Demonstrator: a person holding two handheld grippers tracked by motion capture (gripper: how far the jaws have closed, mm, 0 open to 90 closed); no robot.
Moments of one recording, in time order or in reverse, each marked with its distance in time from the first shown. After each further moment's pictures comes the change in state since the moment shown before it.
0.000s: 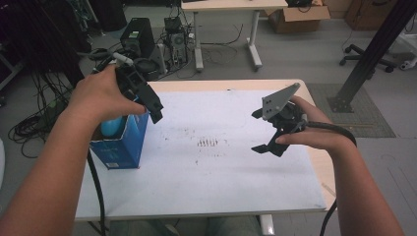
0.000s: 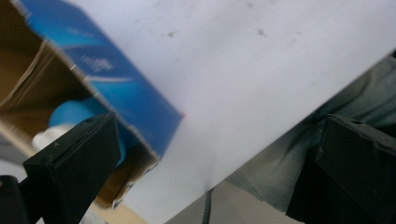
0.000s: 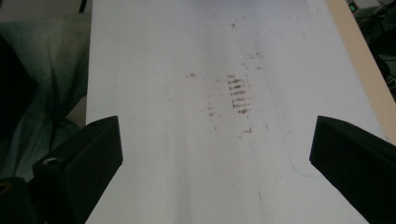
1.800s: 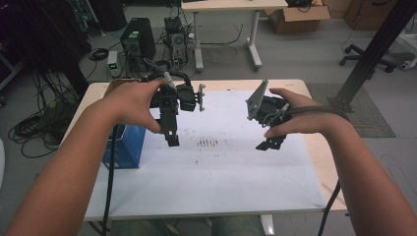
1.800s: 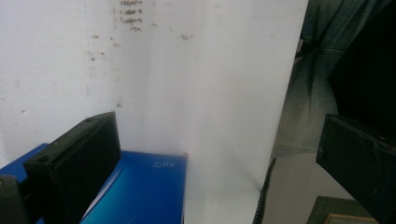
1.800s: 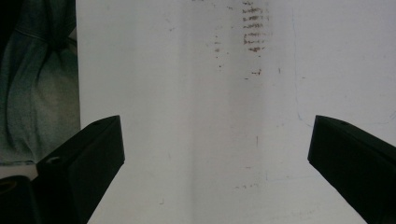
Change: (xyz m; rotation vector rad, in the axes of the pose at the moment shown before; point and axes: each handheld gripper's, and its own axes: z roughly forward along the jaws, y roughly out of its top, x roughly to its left) left arm -0.057 0.033 0.040 0.085 -0.052 0.701; right arm -0.022 0.019 0.020 0.362 0.090 -0.056
